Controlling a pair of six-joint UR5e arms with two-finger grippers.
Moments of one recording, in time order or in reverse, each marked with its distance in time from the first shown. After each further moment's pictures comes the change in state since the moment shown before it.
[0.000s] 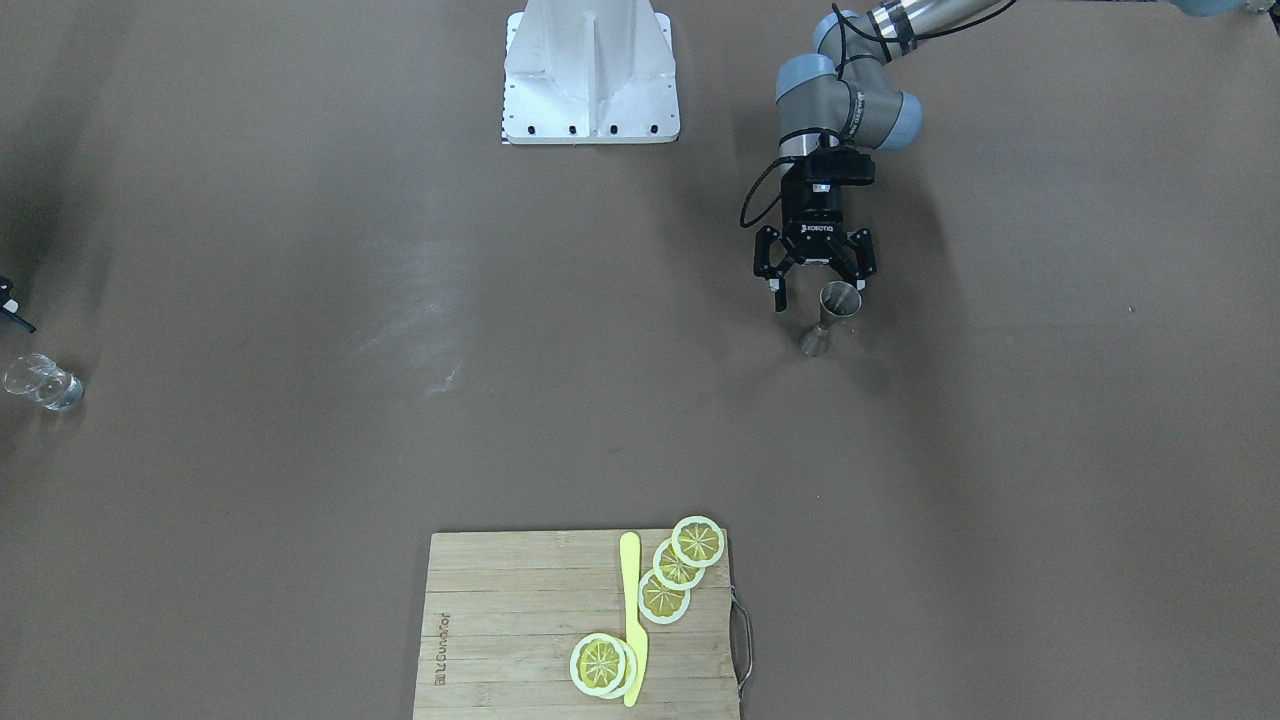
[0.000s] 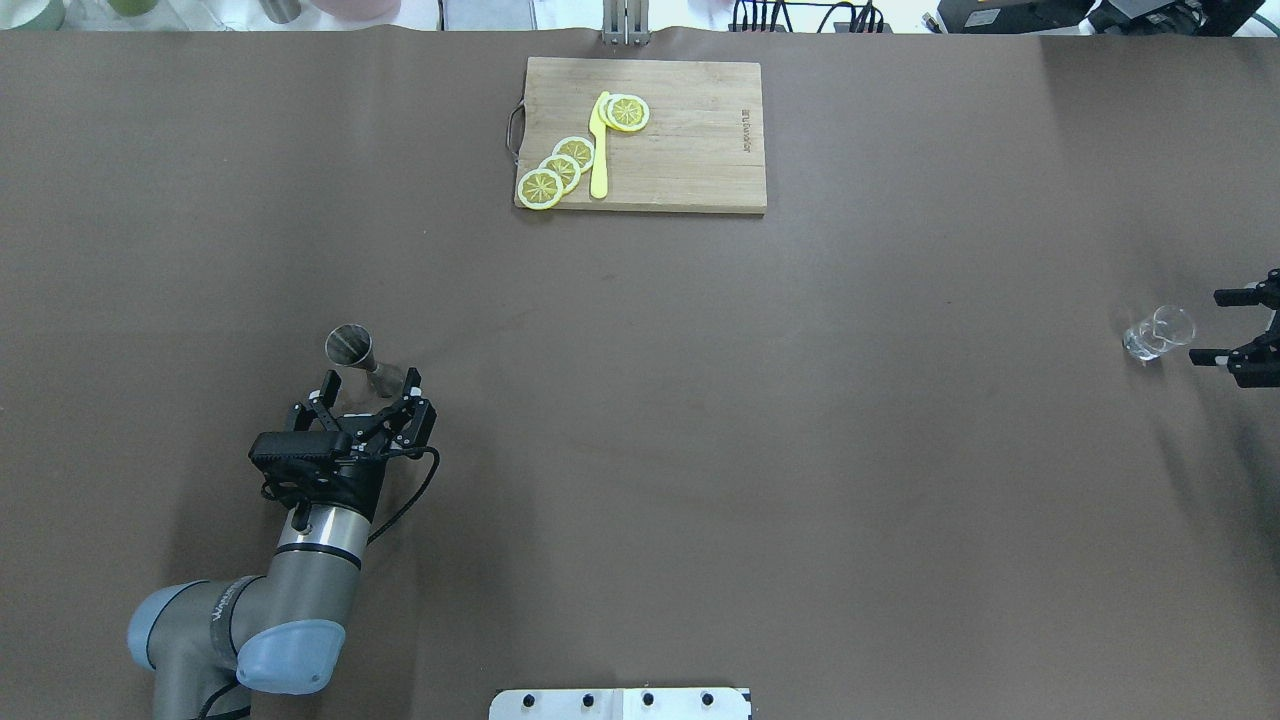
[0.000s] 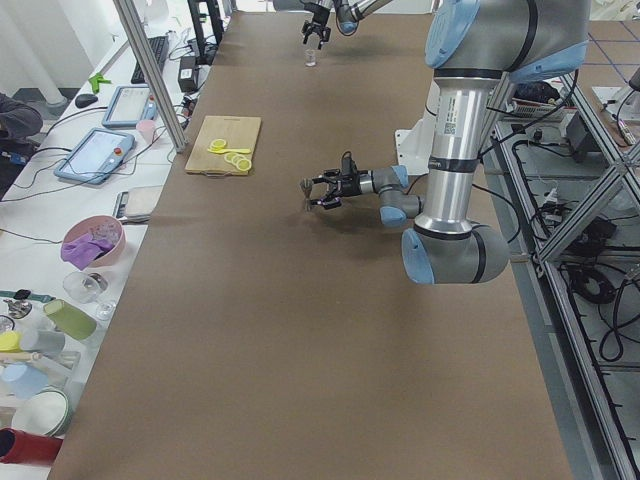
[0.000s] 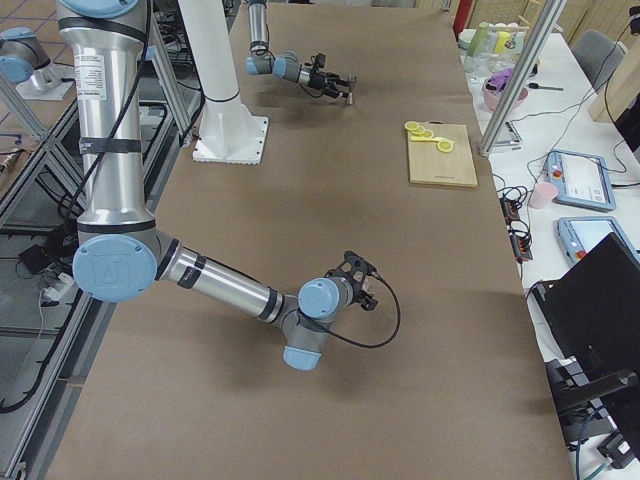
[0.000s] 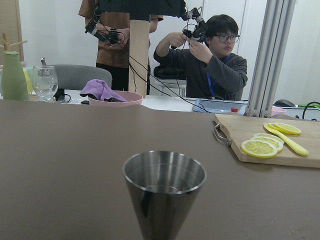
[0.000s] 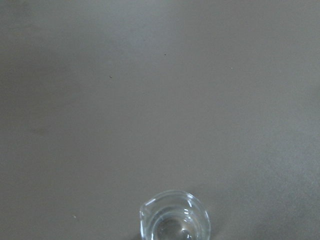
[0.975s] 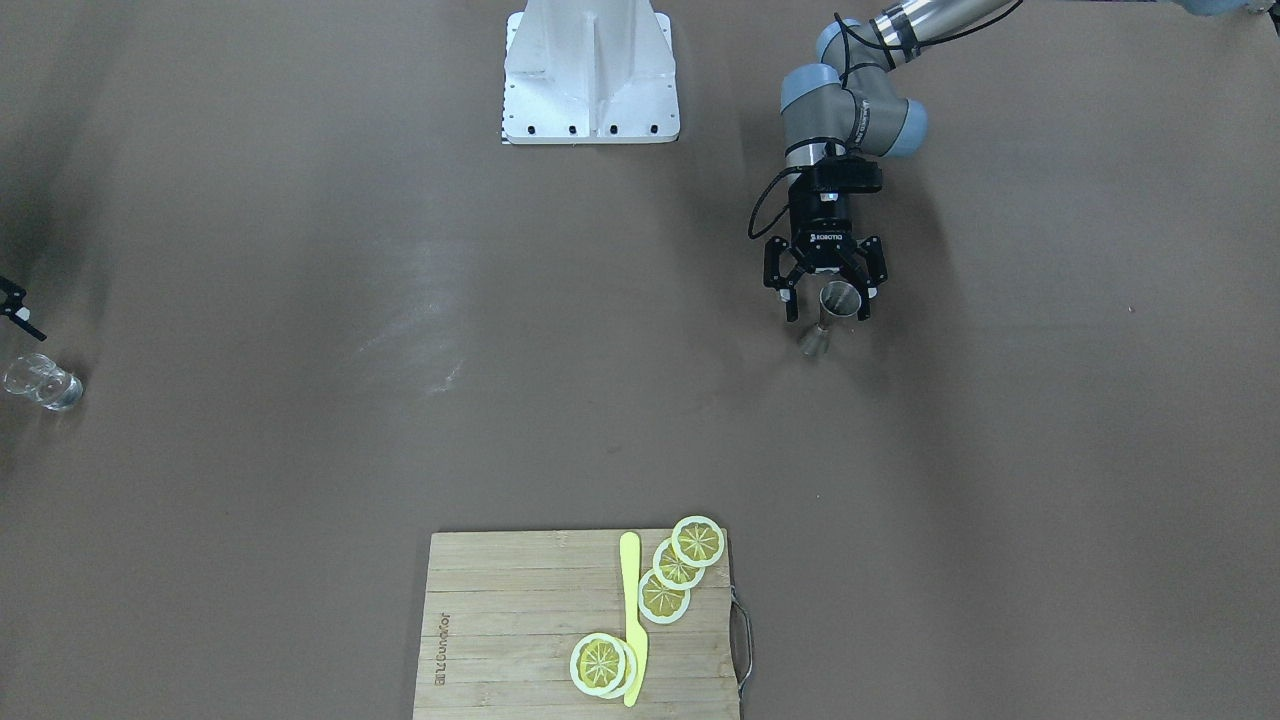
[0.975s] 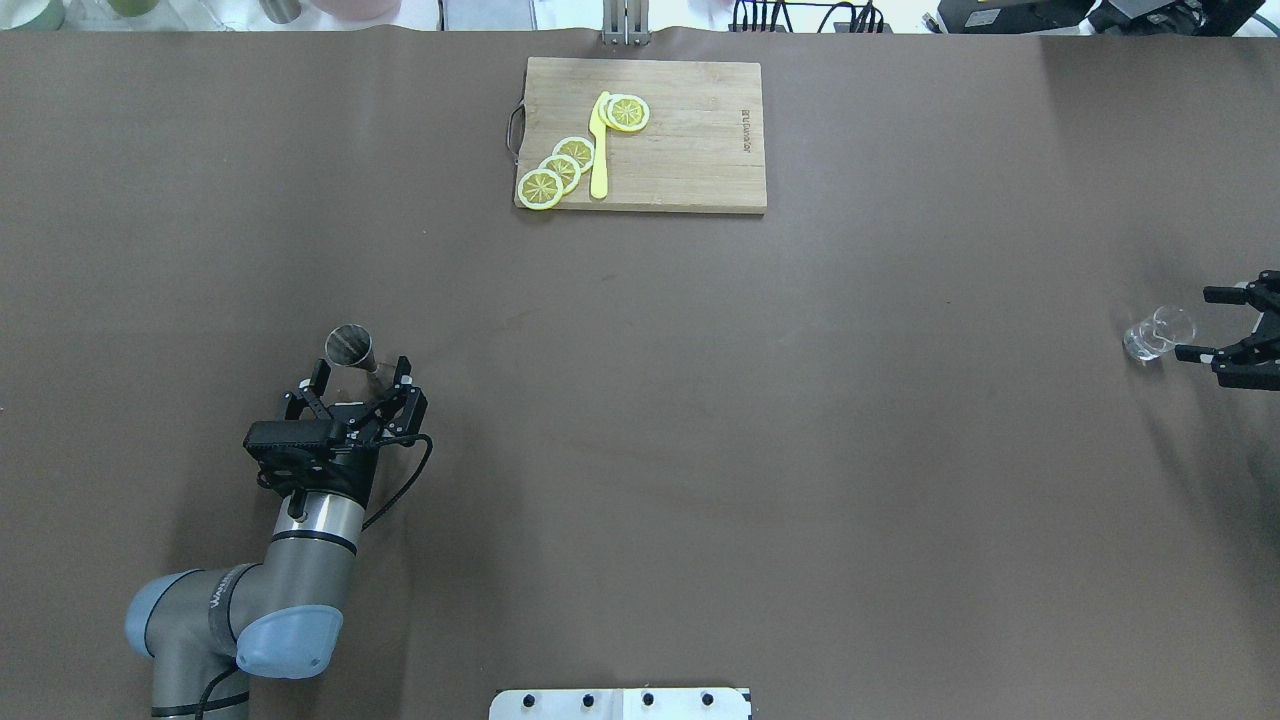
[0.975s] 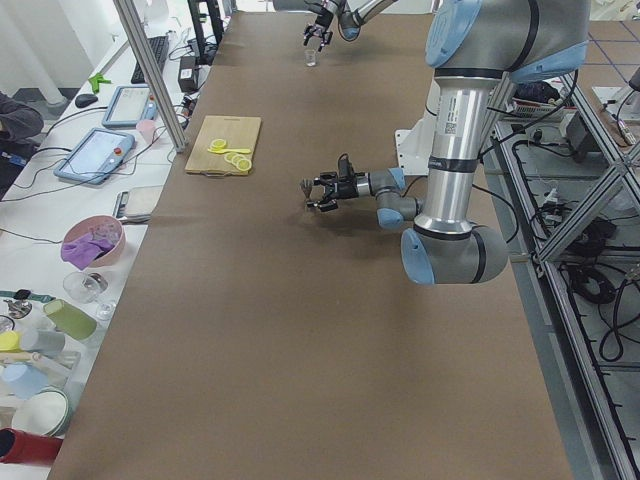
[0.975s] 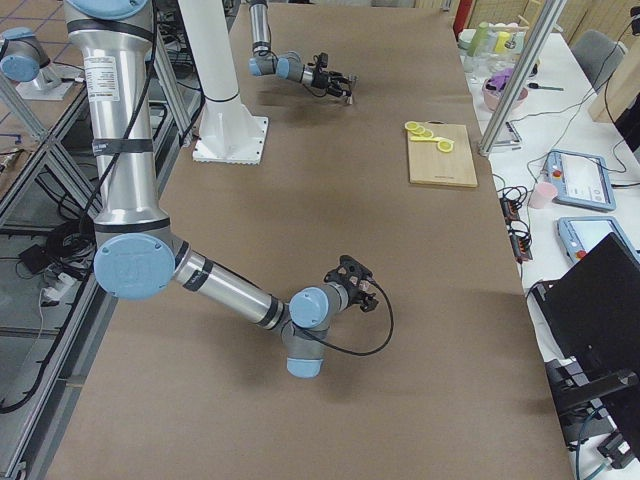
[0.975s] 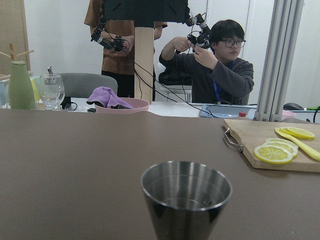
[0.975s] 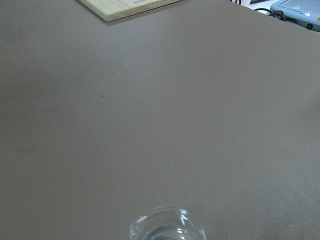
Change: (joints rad) left arm -0.025 -0.002 0.020 0.002 0.004 0.012; right arm -0.054 0.050 -0.135 0.229 -0.124 0.107
